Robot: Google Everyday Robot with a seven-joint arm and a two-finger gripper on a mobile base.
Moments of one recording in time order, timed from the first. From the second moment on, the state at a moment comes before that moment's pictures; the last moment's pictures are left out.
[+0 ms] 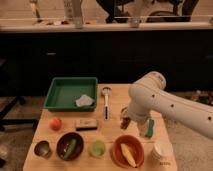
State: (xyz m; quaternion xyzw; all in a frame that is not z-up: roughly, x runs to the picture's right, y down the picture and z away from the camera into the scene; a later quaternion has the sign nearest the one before) arm 0.129 0.162 0.657 -0.30 -0.15 -0.35 0.88
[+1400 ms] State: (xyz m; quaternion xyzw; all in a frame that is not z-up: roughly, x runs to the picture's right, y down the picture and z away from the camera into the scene) arm 0.044 0.145 0.716 -0.28 -0.20 -0.43 0.83
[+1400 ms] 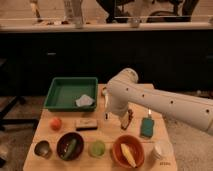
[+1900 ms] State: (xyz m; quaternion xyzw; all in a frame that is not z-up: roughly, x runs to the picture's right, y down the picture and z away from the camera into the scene) arm -0.015 0.148 0.734 -0.28 -0.24 -0.49 0.79
